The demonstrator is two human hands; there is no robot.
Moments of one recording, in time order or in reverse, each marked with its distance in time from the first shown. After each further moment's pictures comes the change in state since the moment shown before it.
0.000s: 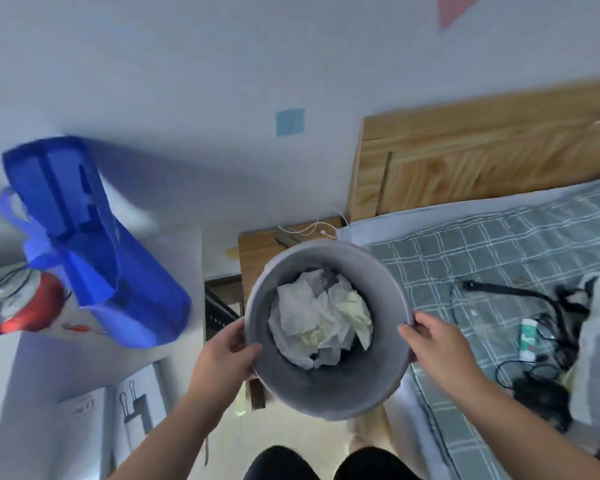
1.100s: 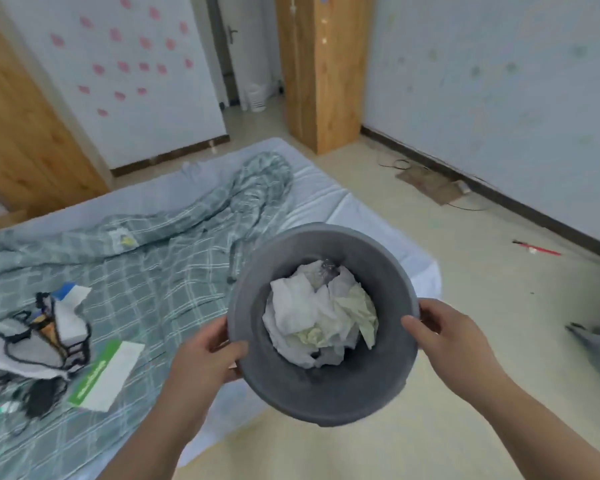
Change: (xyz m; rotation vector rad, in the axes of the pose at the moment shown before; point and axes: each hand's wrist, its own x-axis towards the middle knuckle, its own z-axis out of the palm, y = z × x) left_hand -0.596 -0.171 0.246 0.724 -1.667 0.605; right_hand -0.933 0.231 0.128 0.516 1.620 0.773
